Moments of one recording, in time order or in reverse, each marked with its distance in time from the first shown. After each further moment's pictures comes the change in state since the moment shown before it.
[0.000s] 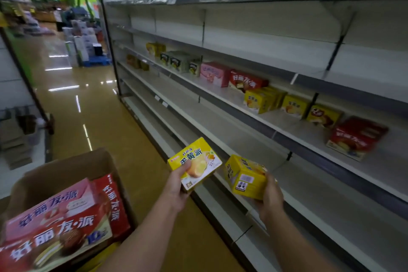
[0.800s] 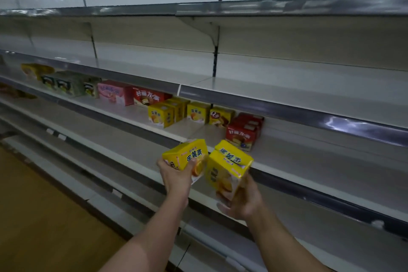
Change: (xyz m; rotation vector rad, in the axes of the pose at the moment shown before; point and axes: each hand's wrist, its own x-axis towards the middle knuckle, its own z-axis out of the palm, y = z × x) left_hand 0.026 -0.117 0.239 0.477 -0.057 0.449; right_hand 0.037 -0.126 -0.143 0.270 -0.074 0.240
